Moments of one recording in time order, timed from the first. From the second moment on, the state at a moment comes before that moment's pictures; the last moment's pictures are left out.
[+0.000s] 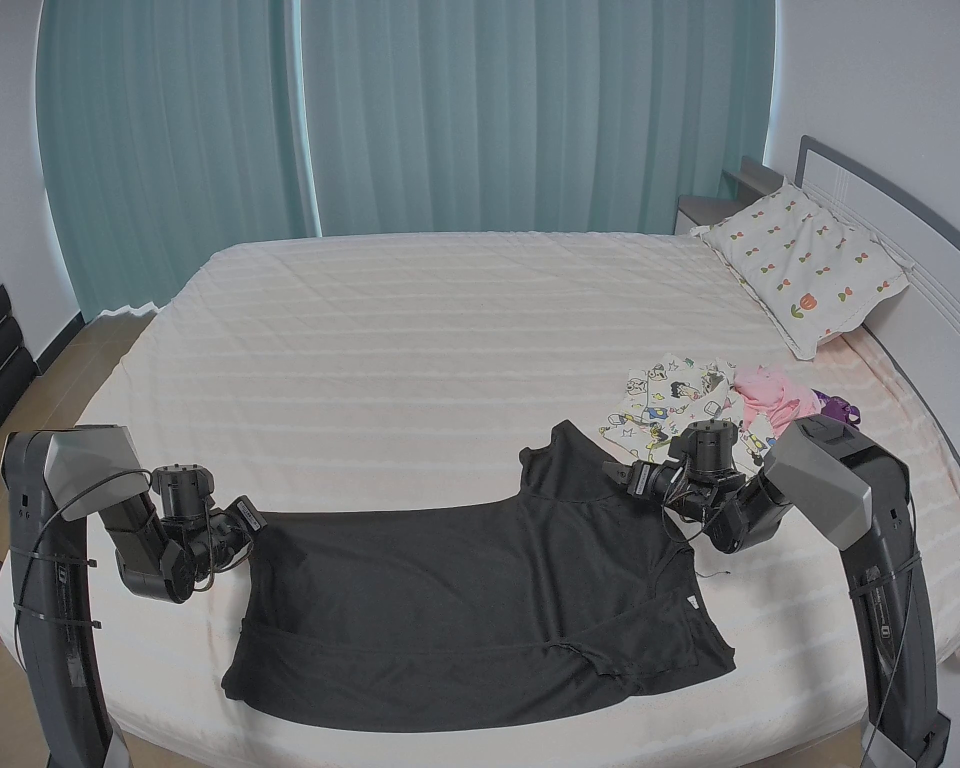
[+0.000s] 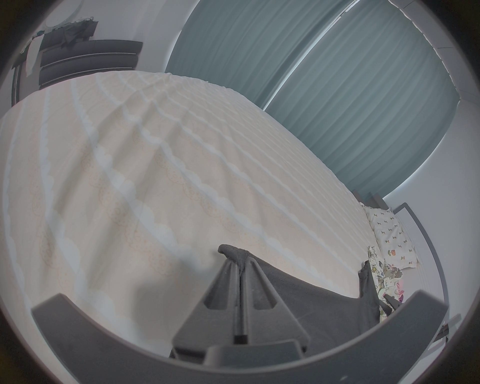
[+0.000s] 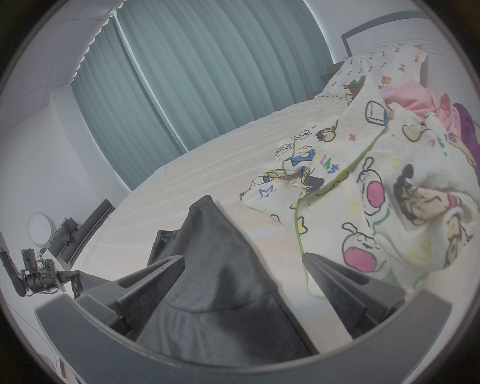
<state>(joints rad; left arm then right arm) 0.09 2.45 -0.81 -1.09 -0.11 -0.64 0.20 2.68 -1.42 -0.85 0.11 0.36</state>
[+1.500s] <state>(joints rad) 0.10 2.44 -0.80 -1.20 -0.11 -0.63 0.17 2.65 -1.35 -0.98 0.13 0.37</state>
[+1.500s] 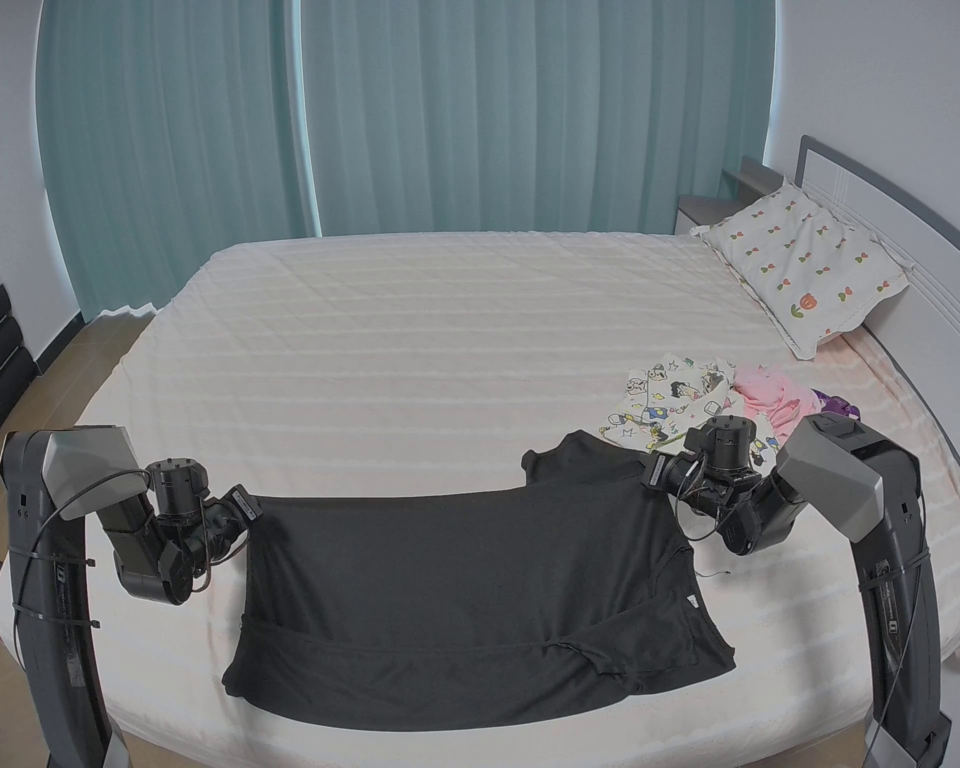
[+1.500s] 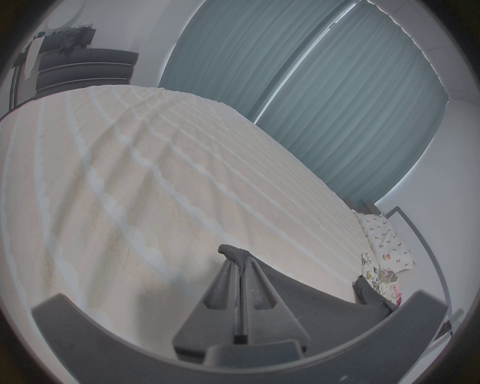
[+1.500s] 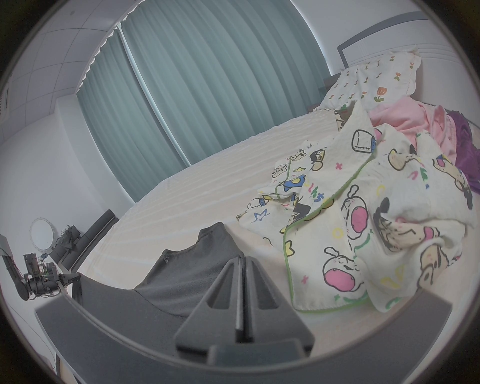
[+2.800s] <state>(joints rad) 0.12 2.34 -0.48 -1.26 -0.10 -0.33 0.16 2.45 -0.71 -1.28 0.20 0.34</state>
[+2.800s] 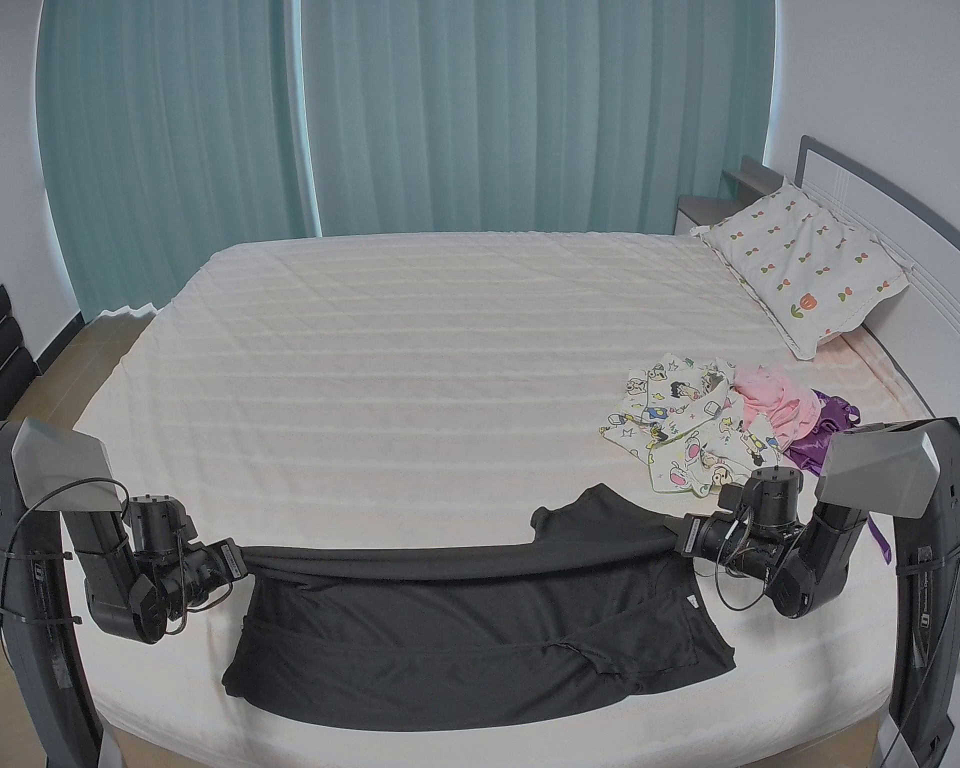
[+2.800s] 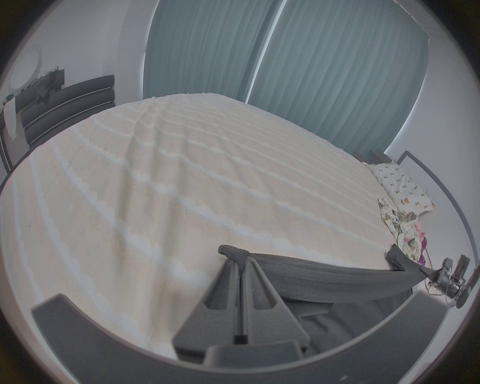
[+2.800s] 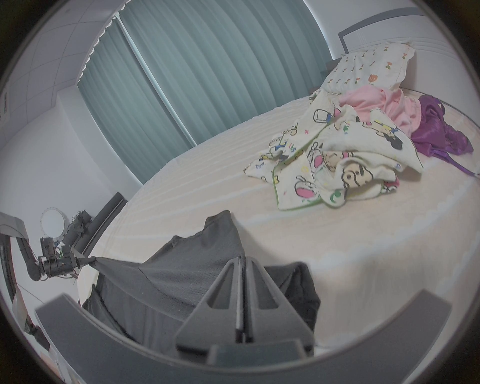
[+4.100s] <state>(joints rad) 0.16 2.44 -0.14 -1.55 -0.11 -0.36 0.17 2.40 -0.42 -1.49 0.22 0.45</state>
